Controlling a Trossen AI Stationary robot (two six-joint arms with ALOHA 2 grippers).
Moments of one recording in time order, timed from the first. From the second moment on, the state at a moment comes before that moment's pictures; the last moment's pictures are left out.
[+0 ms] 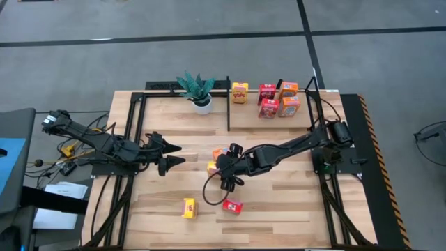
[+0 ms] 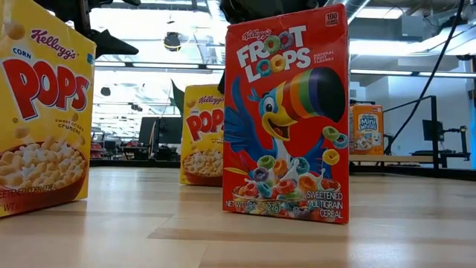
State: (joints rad) left arm -0.40 0.69 0.51 -0.10 -0.56 -0.77; right arm 0.23 1.87 1.40 -0.42 0.31 0.37
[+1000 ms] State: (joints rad) left arm -0.40 0.69 0.51 -0.10 -0.57 -0.77; right arm 0.20 1.67 1.47 -0.63 0.16 0.23
